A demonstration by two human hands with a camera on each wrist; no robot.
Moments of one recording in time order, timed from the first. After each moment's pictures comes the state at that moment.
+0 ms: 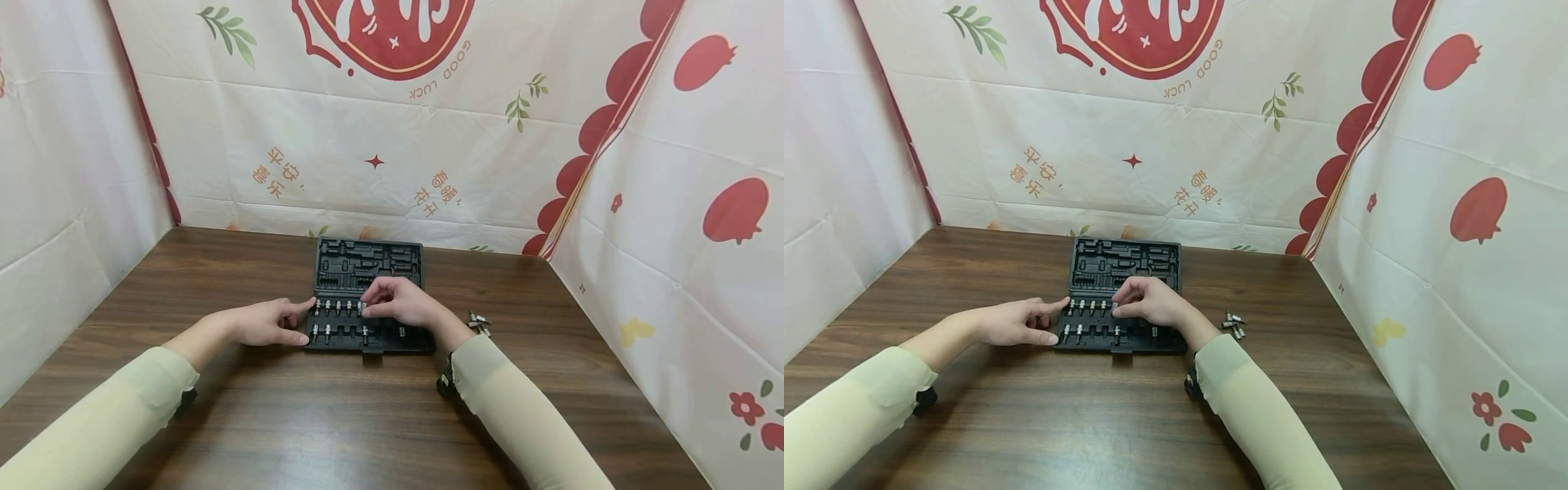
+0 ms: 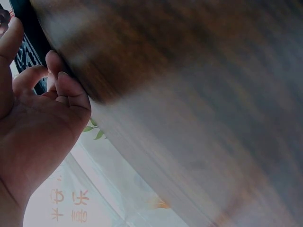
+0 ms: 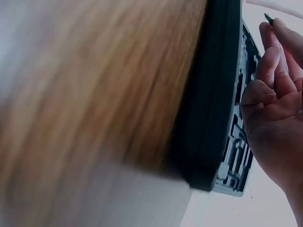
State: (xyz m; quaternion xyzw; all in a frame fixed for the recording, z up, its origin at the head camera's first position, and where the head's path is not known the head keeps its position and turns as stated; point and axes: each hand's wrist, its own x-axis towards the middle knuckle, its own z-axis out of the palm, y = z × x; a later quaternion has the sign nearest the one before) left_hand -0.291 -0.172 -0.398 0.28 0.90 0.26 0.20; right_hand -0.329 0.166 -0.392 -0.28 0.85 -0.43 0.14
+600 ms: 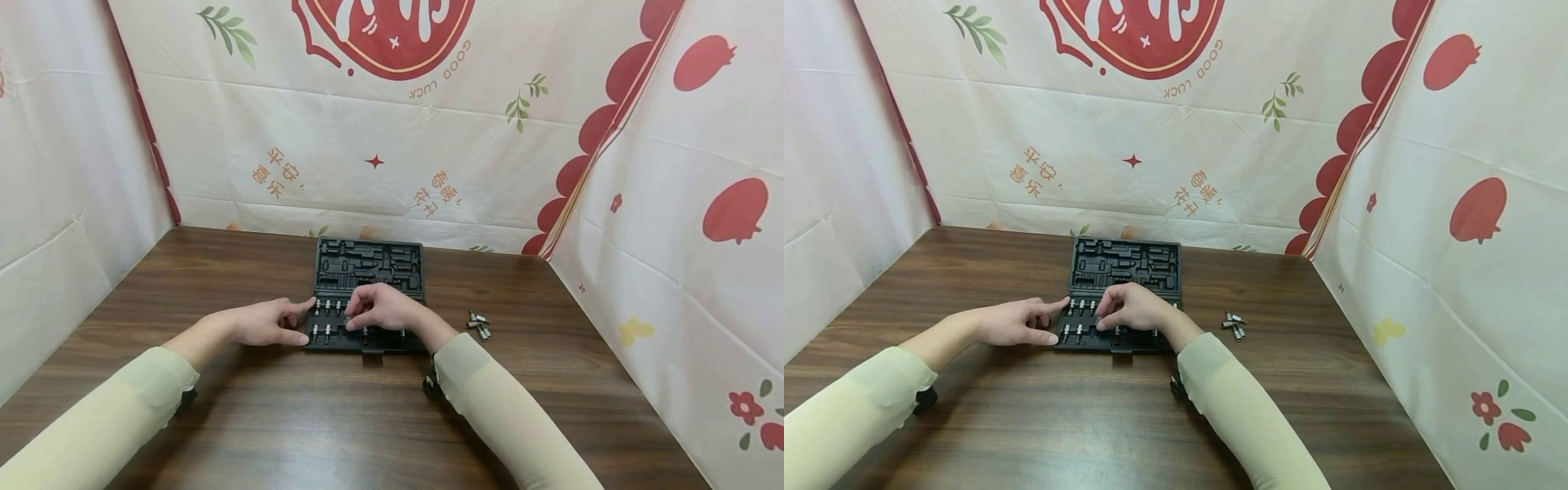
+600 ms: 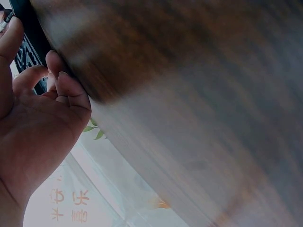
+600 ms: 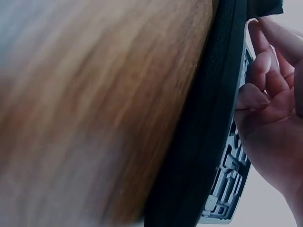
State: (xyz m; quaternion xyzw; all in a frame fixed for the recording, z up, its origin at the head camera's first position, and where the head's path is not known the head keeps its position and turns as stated) left_hand -0.291 -0.172 -0.397 0.27 0.90 0.26 0.20; right_hand -0.325 0.136 -0.393 -0.30 0.85 -0.39 0.19
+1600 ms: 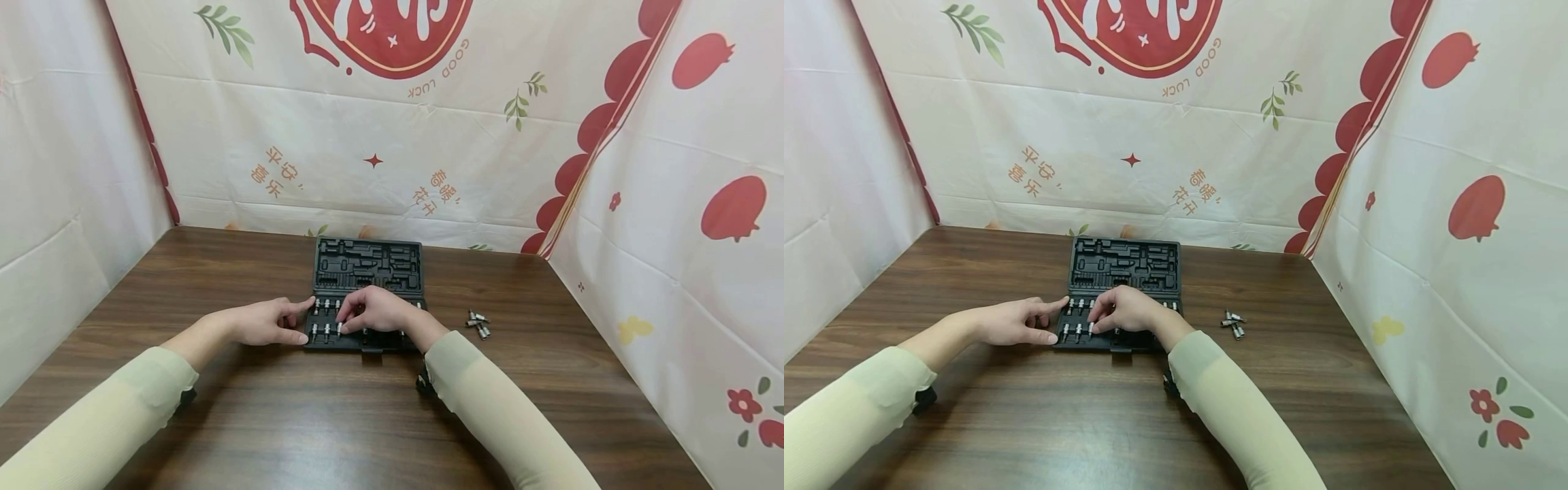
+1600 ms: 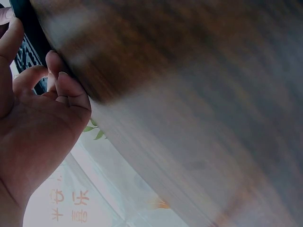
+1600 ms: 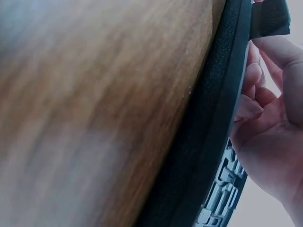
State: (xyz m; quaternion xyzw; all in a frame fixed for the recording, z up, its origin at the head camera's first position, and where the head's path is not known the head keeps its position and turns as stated) left_hand -0.290 -0.171 -0.397 0.27 0.91 0.26 0.20; right_hand -0.325 0.120 -0.392 -0.31 0.88 -0.31 0.19
